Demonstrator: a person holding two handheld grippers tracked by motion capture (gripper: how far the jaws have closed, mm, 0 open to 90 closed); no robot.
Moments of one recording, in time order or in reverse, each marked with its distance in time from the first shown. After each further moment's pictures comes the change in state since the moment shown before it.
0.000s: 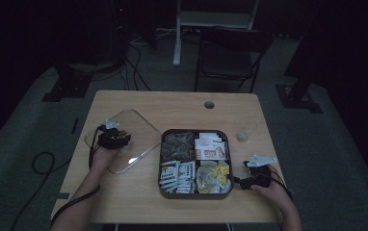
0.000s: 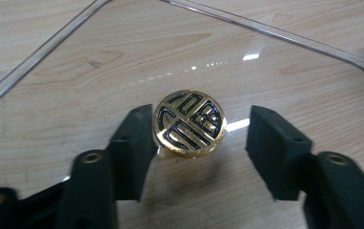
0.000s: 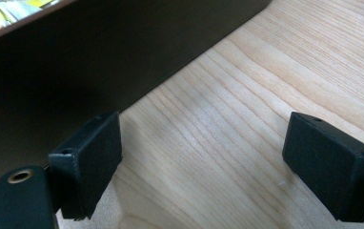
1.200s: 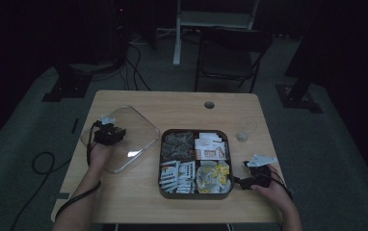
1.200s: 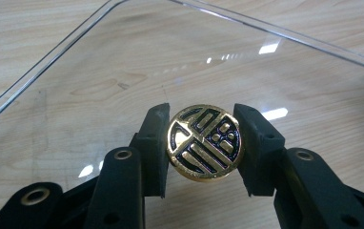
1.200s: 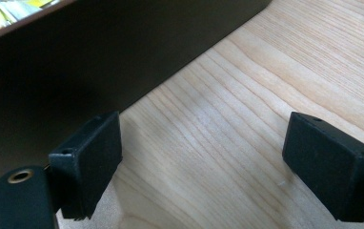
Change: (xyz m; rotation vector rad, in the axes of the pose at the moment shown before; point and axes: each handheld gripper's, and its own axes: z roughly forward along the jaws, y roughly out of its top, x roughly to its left) left arm 0.007 0.017 -0.021 -0.029 0.031 -0.025; right arm 0.000 0.000 0.000 0.000 0.000 0.000
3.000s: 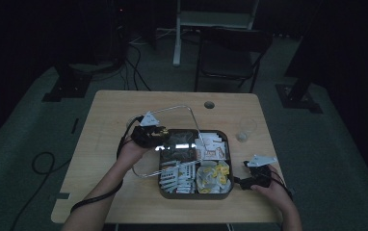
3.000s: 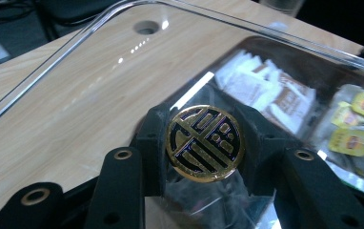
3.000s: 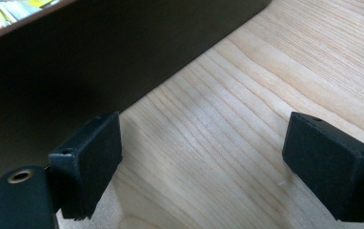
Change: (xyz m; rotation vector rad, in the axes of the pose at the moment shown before) left arm -0.151 0.054 -0.039 -0.070 -0.415 0.360; right arm 0.000 0.000 0.000 0.000 0.000 0.000
